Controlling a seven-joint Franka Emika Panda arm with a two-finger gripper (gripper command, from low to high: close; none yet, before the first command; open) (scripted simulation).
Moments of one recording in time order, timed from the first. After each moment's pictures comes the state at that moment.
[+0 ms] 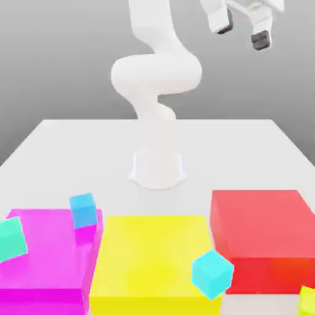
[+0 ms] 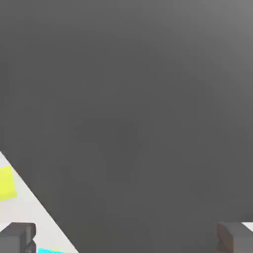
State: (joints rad) arm 0.36 -0.32 -0.16 -2.22 0.05 2.39 -0.08
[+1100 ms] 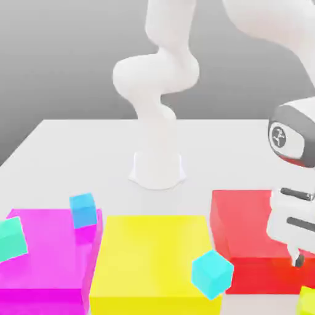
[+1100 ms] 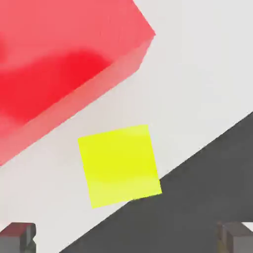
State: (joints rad) arm 0.53 0.43 -0.03 -2.10 0.03 2.55 -1.42
